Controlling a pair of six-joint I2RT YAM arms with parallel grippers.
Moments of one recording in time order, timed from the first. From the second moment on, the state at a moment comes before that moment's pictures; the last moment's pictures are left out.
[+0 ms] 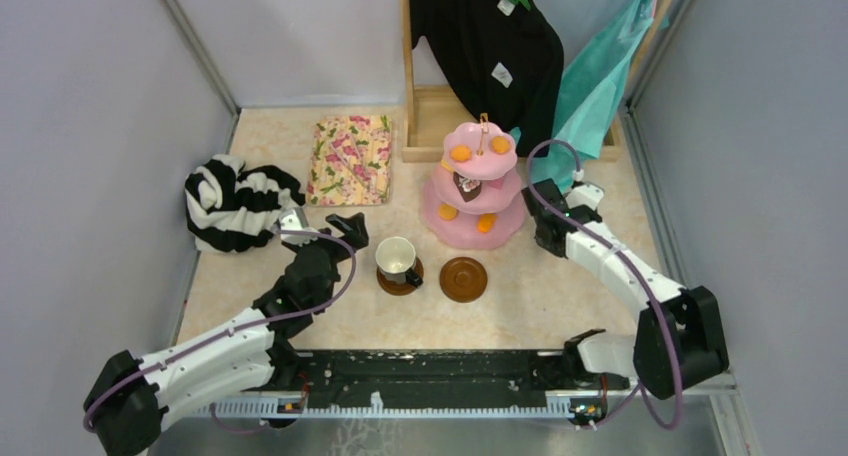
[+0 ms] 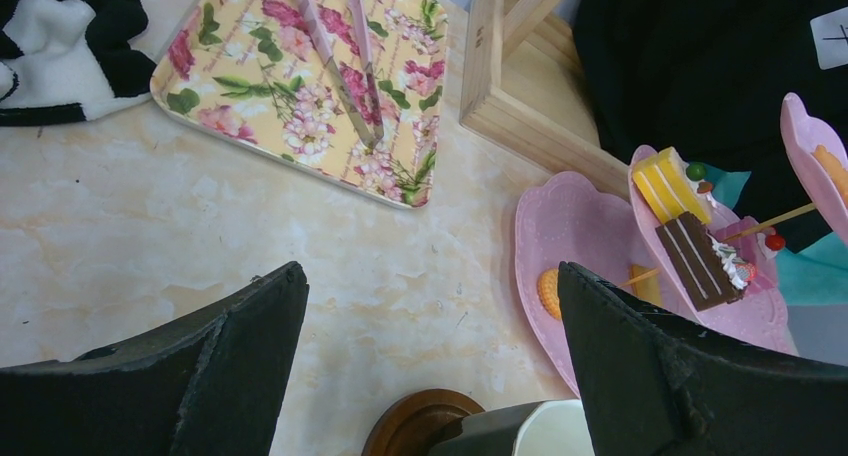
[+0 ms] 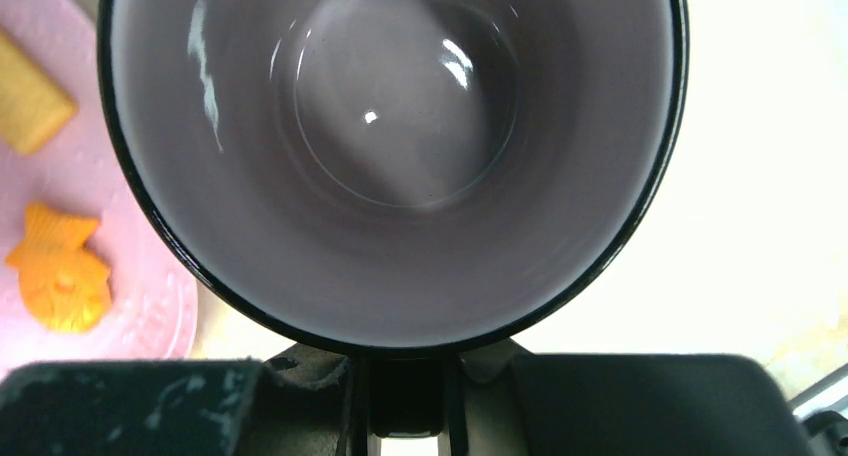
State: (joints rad) left arm -0.83 0.79 0.29 0.34 -0.84 -0.69; right arm 0.34 1.27 0.83 -0.72 0.59 0.90
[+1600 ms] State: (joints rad) left arm -0.83 0.81 0.30 0.29 -0.86 -0.66; right arm 1.10 1.42 0.91 -0.72 0.48 0.95
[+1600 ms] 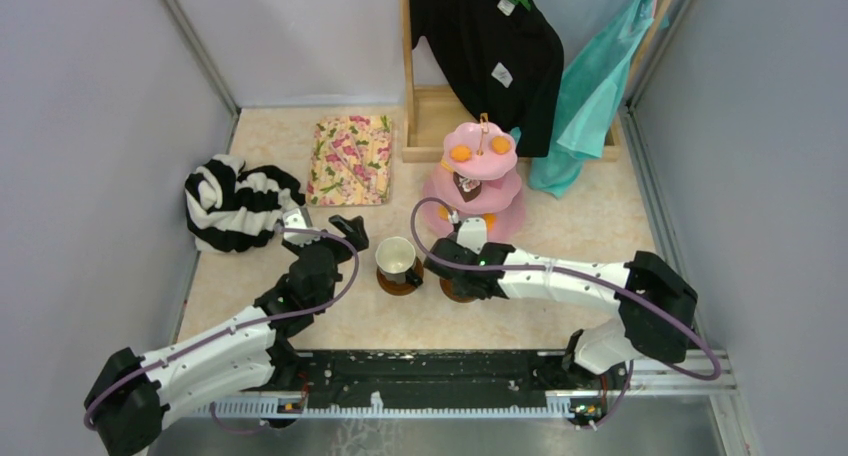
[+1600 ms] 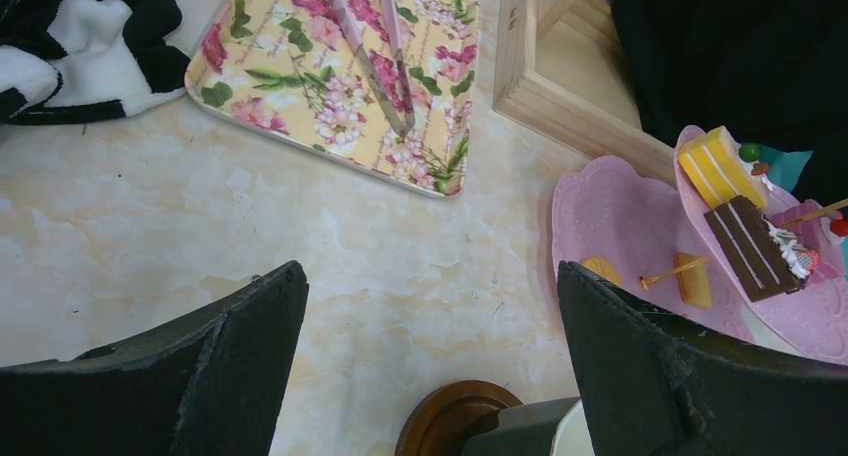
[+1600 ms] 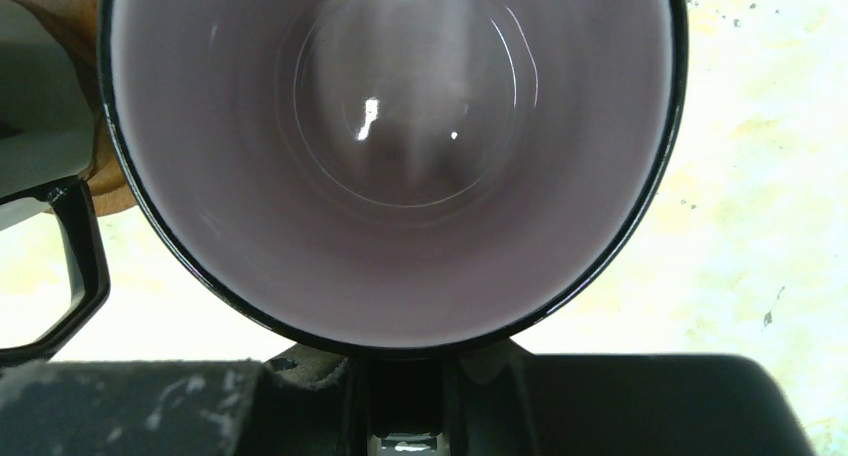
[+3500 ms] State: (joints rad) left arm -0.83 0.82 0.30 0.26 -0.85 -0.69; right arm 1.21 1.46 0.85 -0.72 0.54 1.05
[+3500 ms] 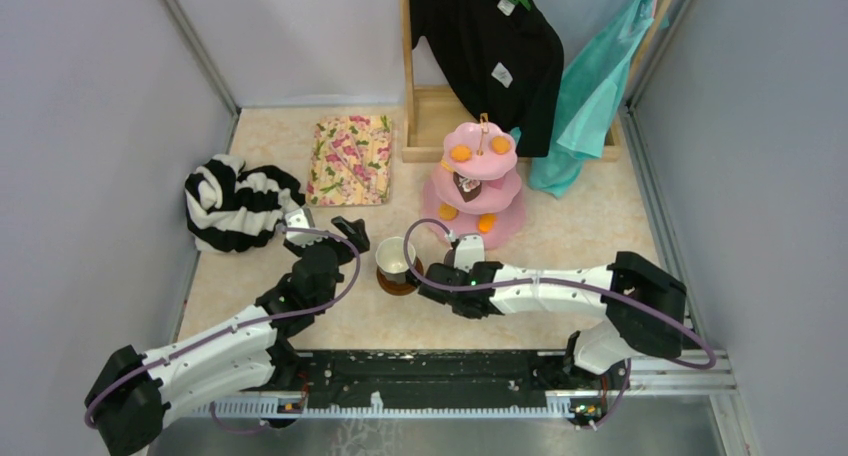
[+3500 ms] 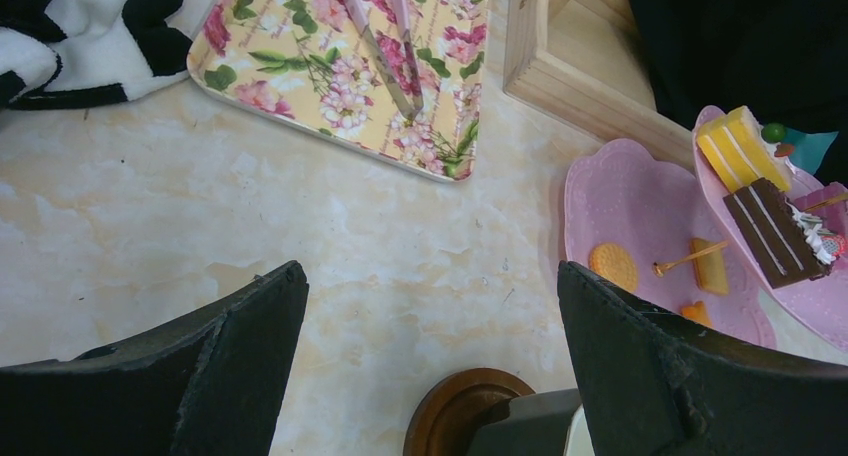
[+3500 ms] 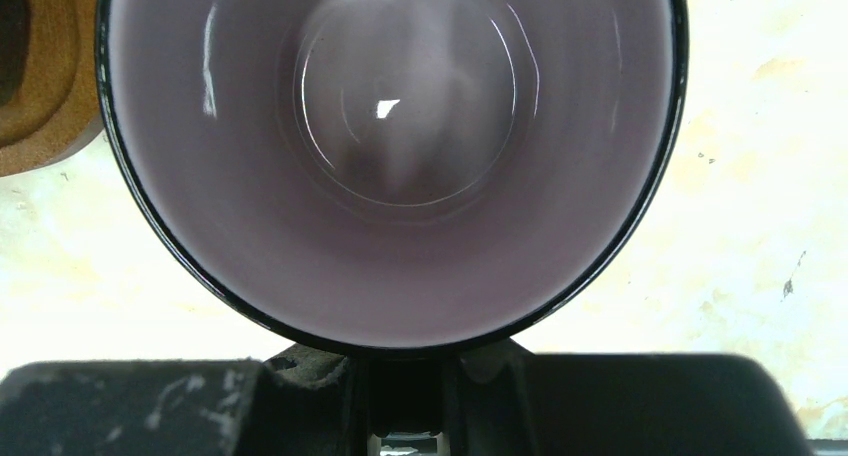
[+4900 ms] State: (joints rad) left arm -0.73 1.17 0.81 0.50 -0.91 -0.32; right arm 0.79 0.75 0.90 -0.55 0.97 0.51
